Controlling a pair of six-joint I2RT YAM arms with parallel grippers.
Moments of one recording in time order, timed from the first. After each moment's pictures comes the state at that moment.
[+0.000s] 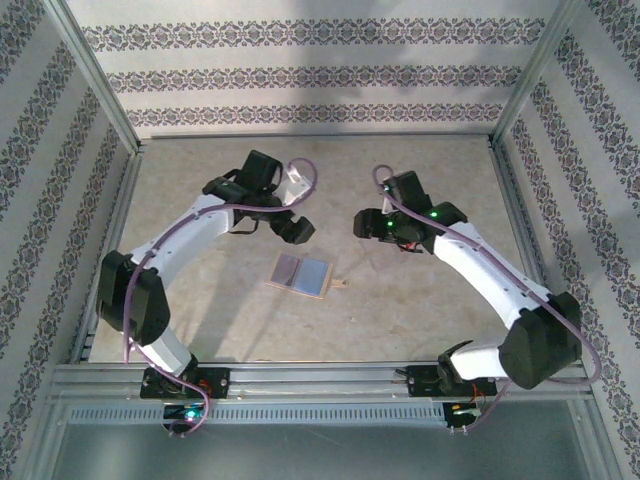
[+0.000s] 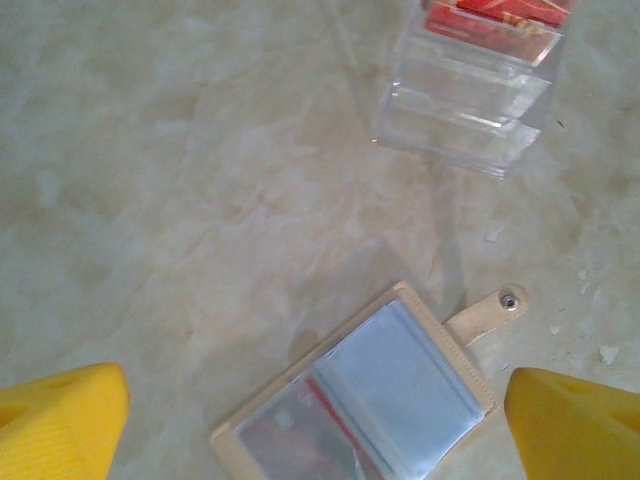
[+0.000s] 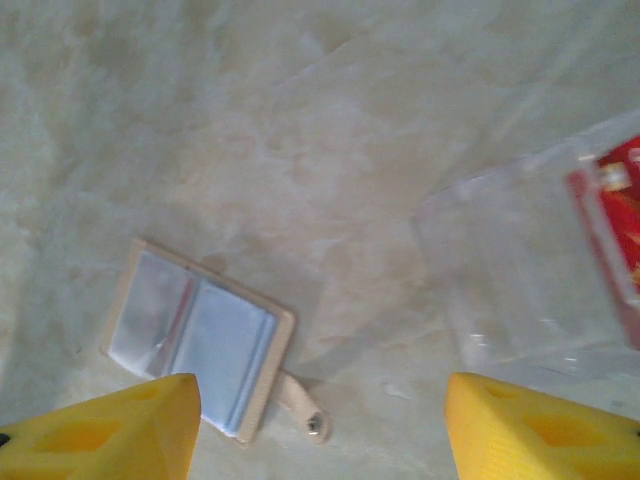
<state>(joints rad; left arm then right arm) -0.48 1.67 1.44 -0.74 0.35 0.30 0.42 1.33 1.13 -0.73 -0.13 0.51</state>
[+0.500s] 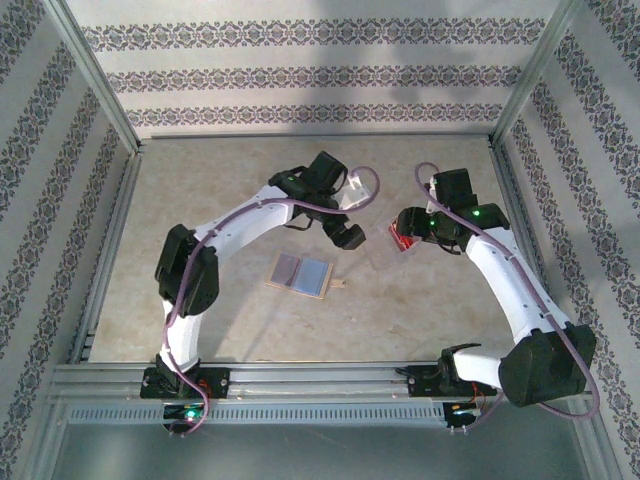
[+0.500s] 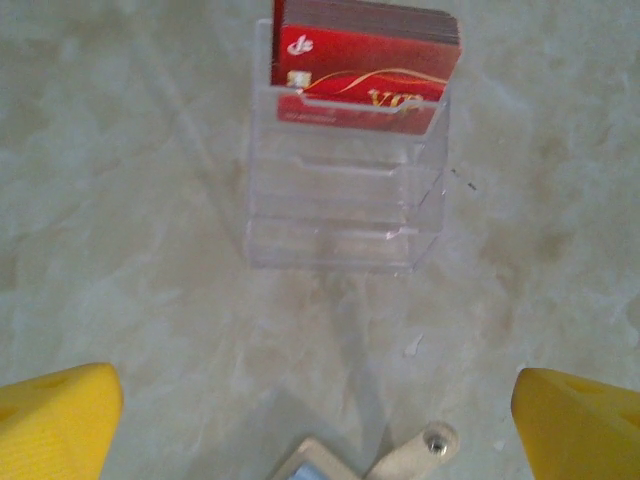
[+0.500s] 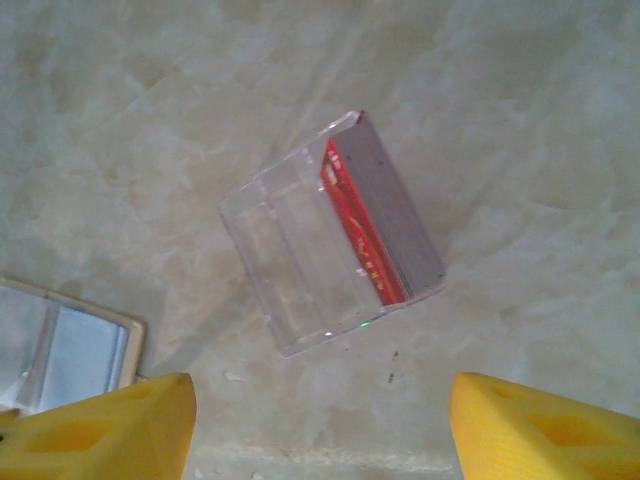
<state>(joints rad) -0.69 2.01 1.80 -0.77 0.34 0.27 0.15 1.25 1.11 -0.88 -0.12 0.34</state>
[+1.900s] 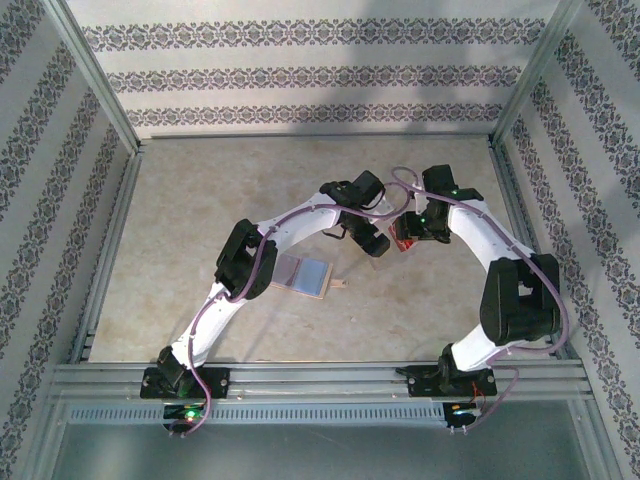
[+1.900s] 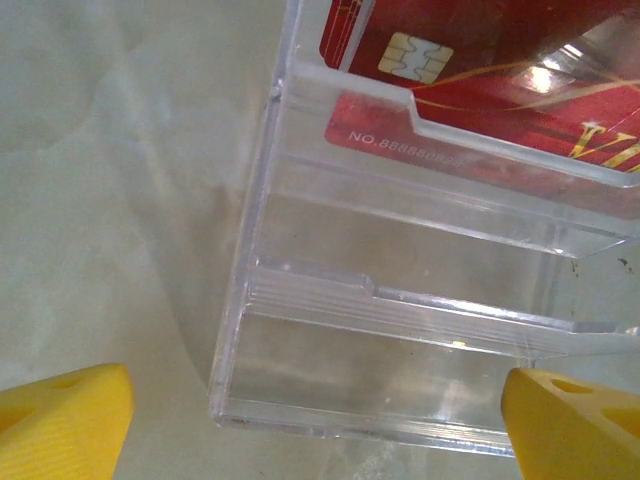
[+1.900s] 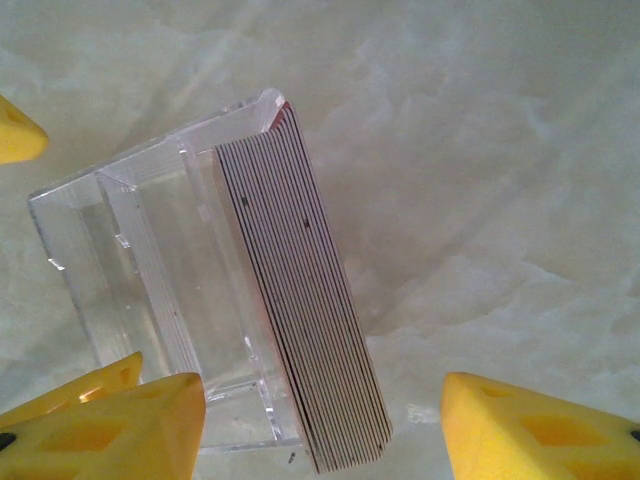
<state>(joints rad) -0.75 2.45 2.19 -0.87 0.22 0.10 0.10 1.58 1.14 -0.78 -0.12 0.08</state>
